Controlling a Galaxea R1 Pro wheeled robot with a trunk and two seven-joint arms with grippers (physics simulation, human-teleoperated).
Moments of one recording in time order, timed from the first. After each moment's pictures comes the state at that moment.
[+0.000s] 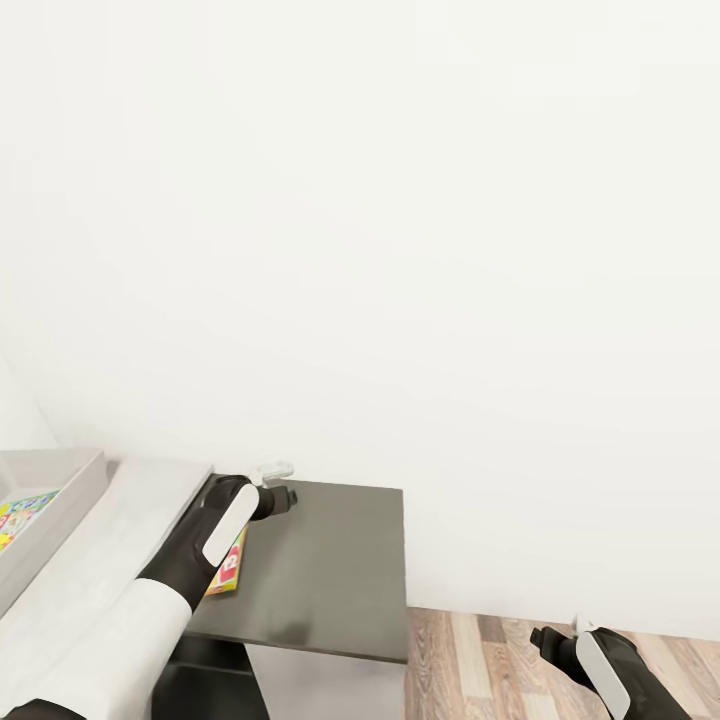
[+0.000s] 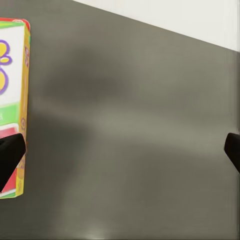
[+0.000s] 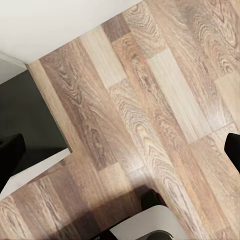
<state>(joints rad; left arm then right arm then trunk) -0.73 0.02 -0.27 -0.92 0.66 0.77 0.44 -0.40 -0.18 -0.15 -0.67 -0.50 0.55 -0.23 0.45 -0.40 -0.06</state>
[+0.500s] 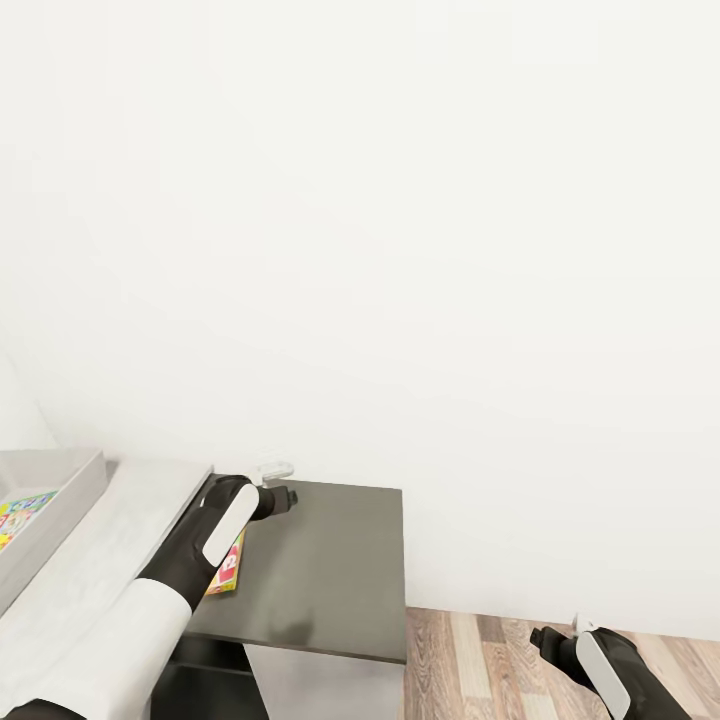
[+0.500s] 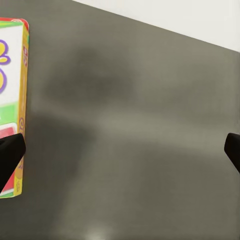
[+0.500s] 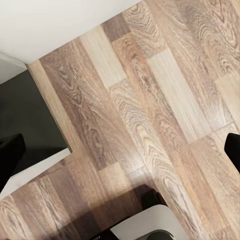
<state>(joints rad) -0.73 0.02 -0.27 -0.92 0.66 0.77 0.44 -0.40 -0.18 -0.15 -0.67 -0.50 0.55 -0.23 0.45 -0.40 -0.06</state>
